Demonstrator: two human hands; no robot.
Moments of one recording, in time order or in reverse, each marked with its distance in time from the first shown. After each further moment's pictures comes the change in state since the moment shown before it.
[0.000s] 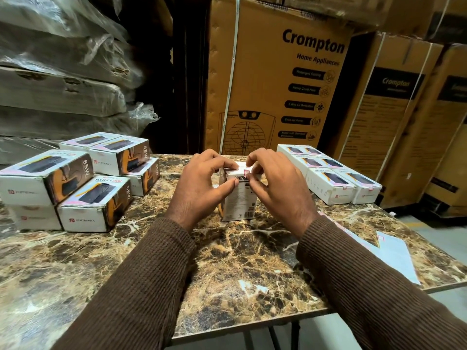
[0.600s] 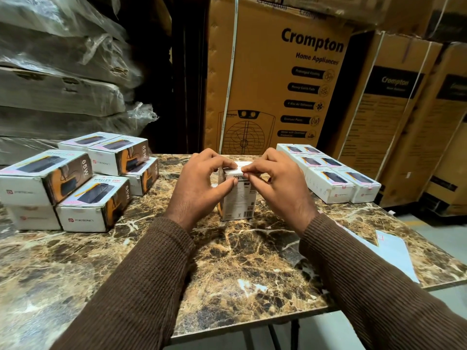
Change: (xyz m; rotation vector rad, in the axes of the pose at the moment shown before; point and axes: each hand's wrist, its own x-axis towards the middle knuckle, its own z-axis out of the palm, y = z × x) left_hand 0.001 -0.001 0.002 0.000 0.015 0.011; right_hand 0.003 0.007 0.002 0.163 0.011 0.114
